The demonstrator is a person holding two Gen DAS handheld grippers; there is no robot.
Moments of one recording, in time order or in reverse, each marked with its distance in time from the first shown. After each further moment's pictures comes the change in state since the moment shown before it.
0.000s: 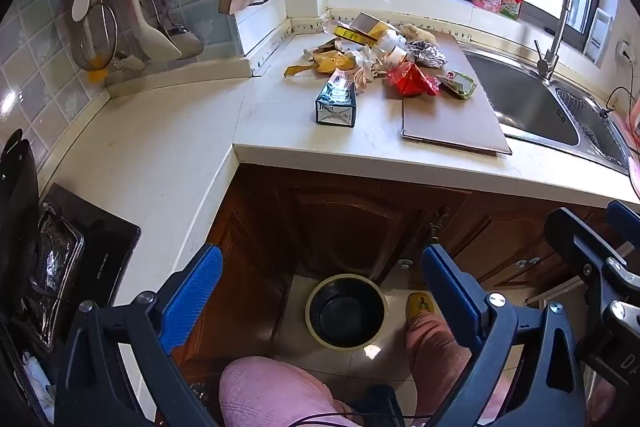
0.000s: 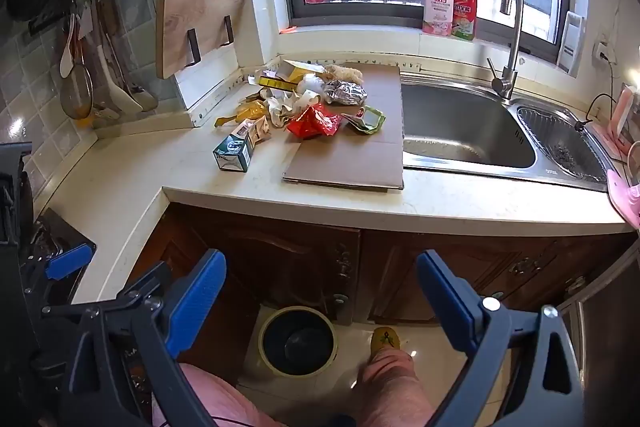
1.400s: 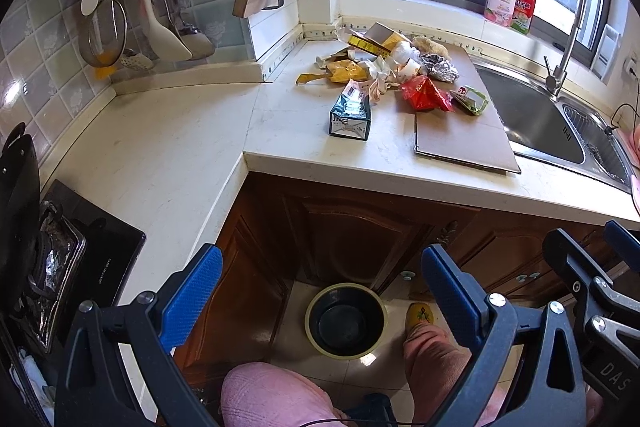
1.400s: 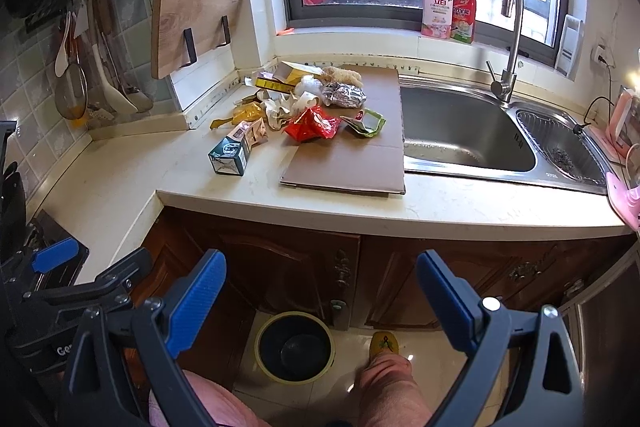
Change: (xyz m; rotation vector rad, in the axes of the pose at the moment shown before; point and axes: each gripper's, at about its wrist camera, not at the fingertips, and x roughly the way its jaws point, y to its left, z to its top) left arm 0.003 0.016 0.011 -0.041 -0.023 0.002; right arm 0.009 0.004 -0.001 0.000 -0.017 -0.013
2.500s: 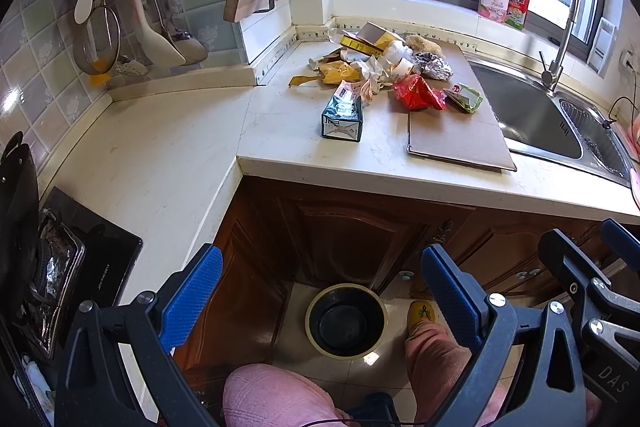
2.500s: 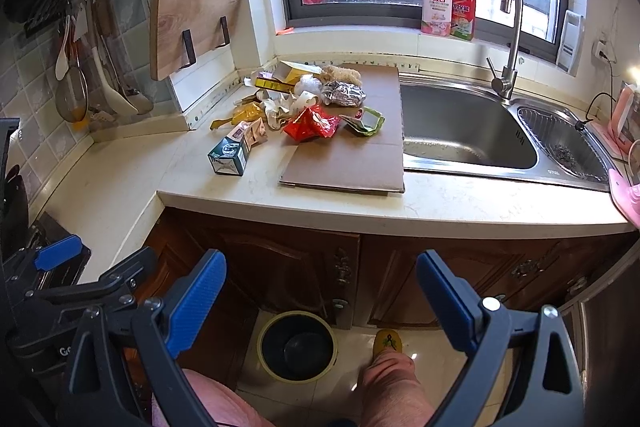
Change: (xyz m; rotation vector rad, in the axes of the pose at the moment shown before) left arm 0.000 -0.010 0.003 0.019 -0.003 -0.001; right arm 0.001 -0.006 0.000 0.012 0.005 0.018
